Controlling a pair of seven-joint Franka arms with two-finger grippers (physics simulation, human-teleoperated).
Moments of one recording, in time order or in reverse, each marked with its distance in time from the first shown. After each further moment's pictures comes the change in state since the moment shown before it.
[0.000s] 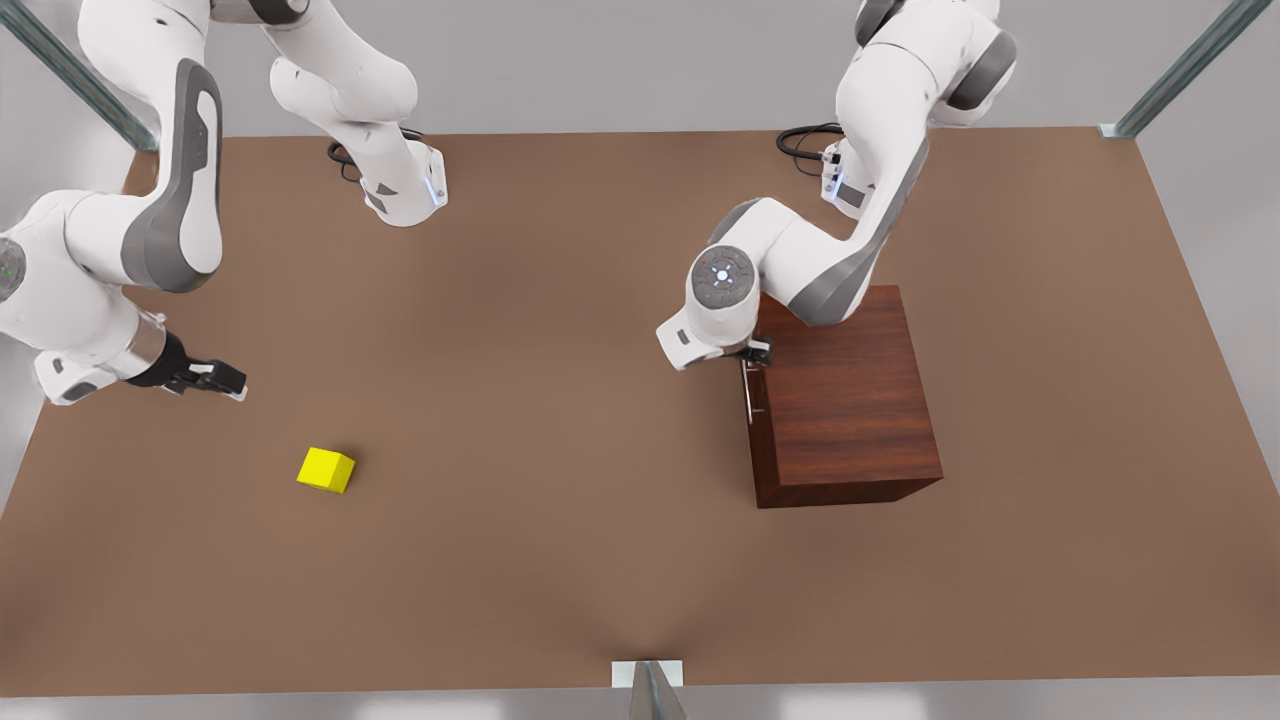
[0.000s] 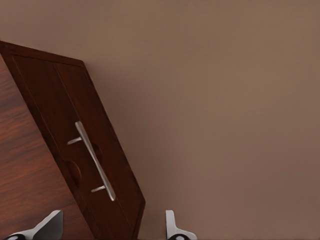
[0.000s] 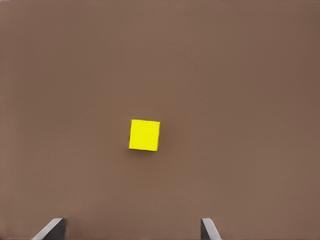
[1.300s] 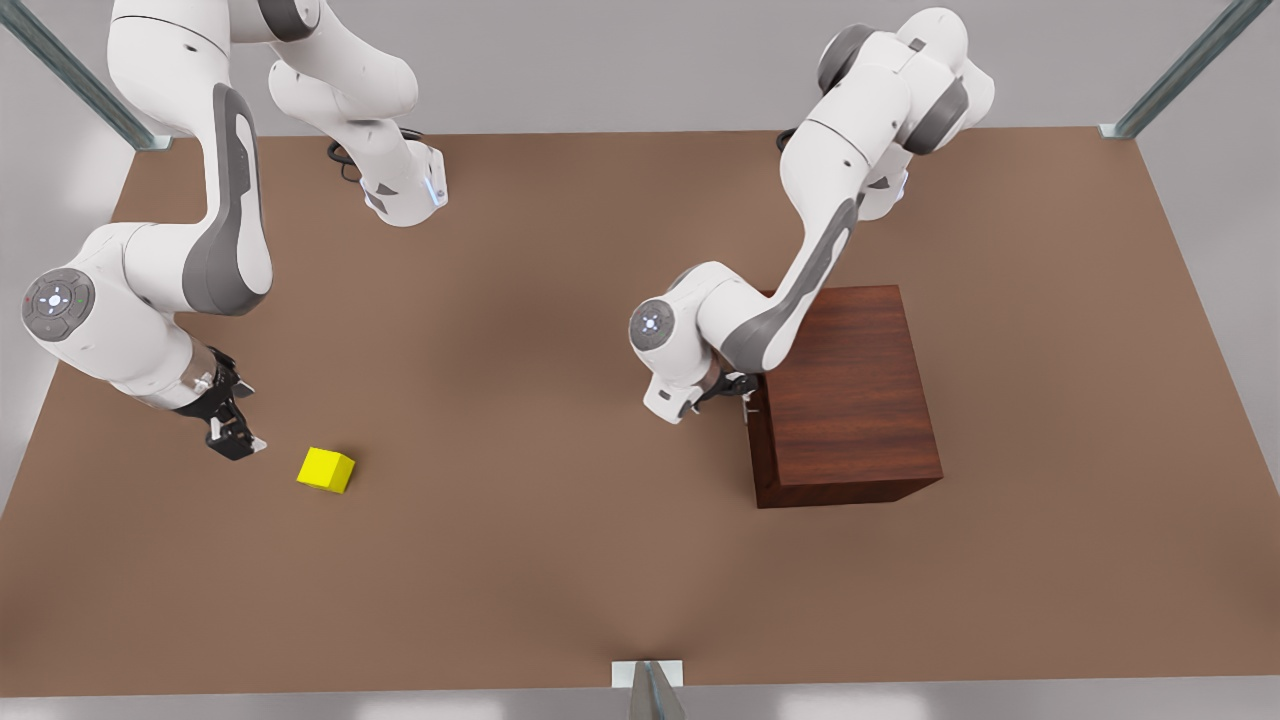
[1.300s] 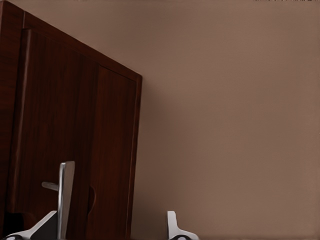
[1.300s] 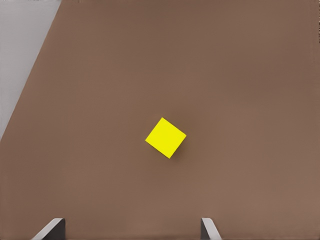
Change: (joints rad) left arm -0.108 0.206 0.073 0.019 0.288 0.119 -0.578; right arm 0.043 0.067 -0.008 0.040 0.001 0.075 1.091
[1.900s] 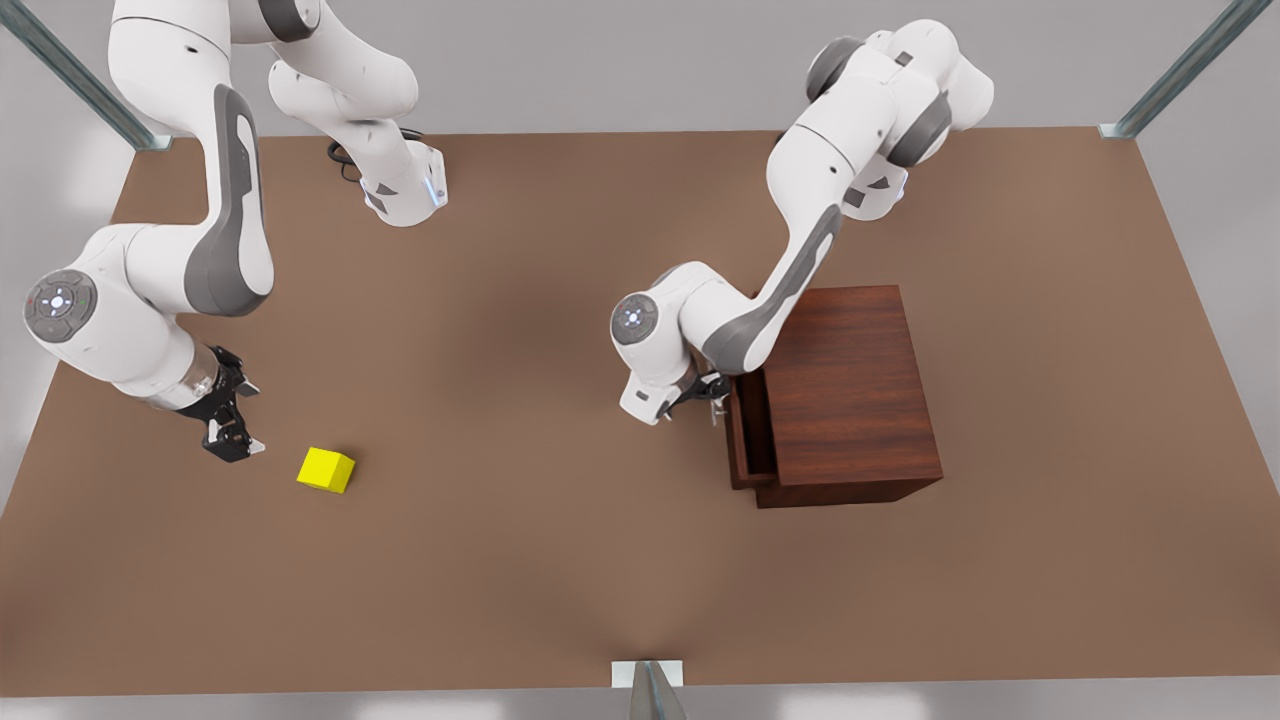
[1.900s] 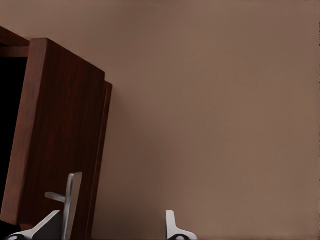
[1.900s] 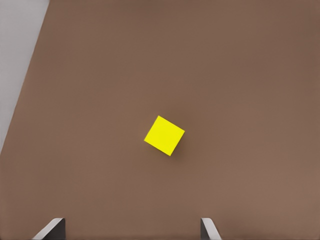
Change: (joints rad) left arm -0.029 0.076 -0.010 0.132 -0.023 0.031 -0.058; right arm 0.001 0.005 0.002 0.001 0.000 0.000 0.098
